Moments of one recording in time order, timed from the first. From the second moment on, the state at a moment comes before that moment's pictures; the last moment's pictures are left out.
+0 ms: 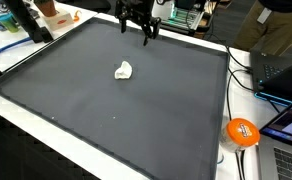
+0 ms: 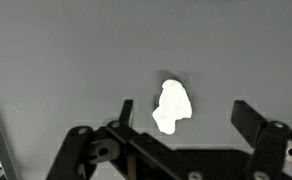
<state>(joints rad) 0.13 0.19 0.11 -2.12 -0.33 2.23 0.49</state>
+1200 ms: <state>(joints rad) 0.29 0.61 -0.02 -1.70 -0.48 2.03 0.56</state>
